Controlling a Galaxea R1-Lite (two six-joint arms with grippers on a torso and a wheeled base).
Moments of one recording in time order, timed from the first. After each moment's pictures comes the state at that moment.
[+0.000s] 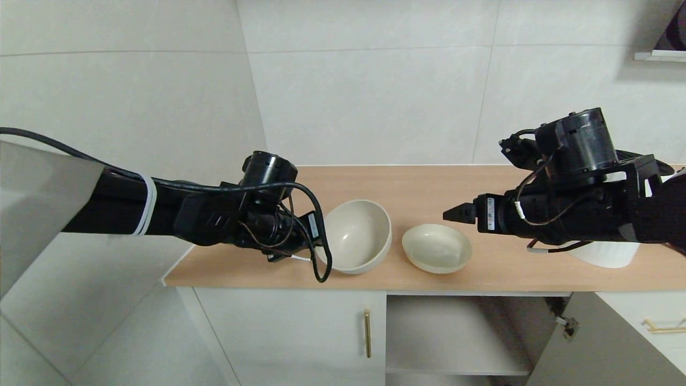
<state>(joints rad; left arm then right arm) -0.41 2.02 -1.33 0.08 -0.10 -0.65 0.50 1.69 -1.18 0.04 -0.10 0.37</state>
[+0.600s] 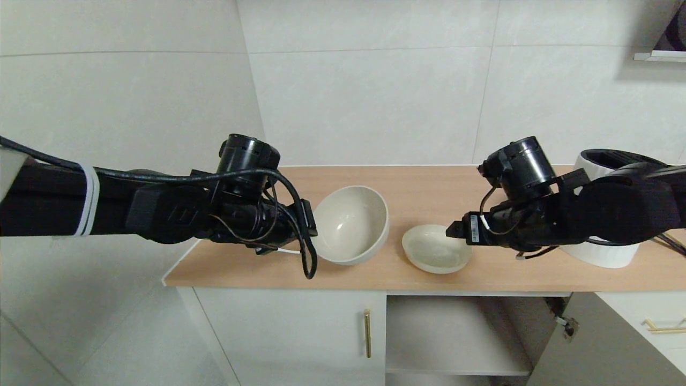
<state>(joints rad) -0.41 1.91 -1.29 0.09 -0.11 -0.65 0.49 1.86 -1.28 0.16 -0.30 0.38</state>
